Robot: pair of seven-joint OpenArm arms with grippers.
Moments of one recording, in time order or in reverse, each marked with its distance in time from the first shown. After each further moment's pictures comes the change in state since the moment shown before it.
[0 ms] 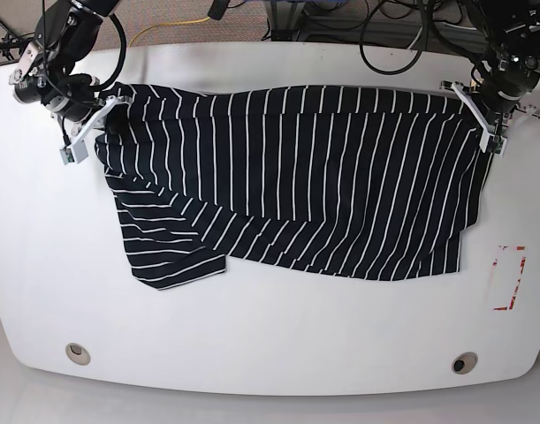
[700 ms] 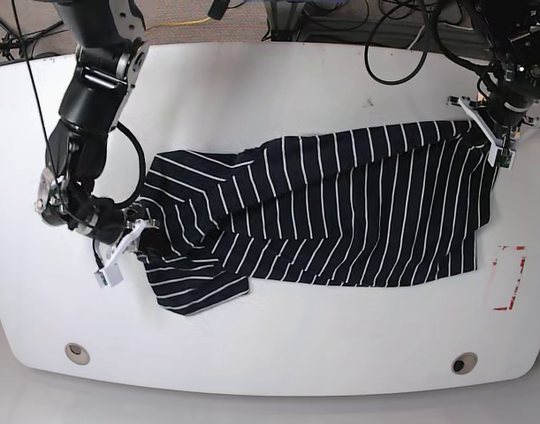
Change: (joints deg) left arm -3.1 -0.5 -0.8 0.0 0.5 0.0 -0.3; right arm 31.4 3.7 -18.4 -30.4 -1.1 -0.2 12.0
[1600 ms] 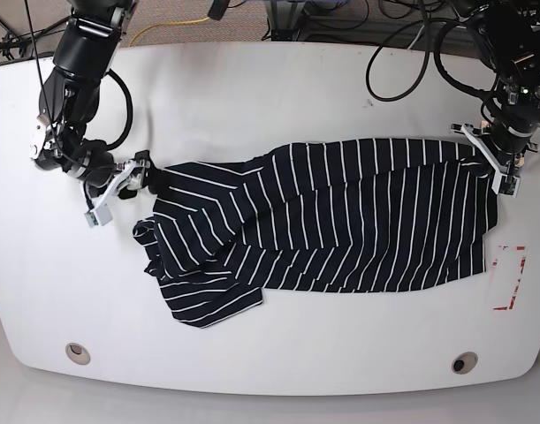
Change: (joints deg) left arm -7.2 -0.9 1.5 -1.0 0.4 0.3 0.4; right arm -16.4 3.0 1.2 8.3 1.0 -0.2 1.6
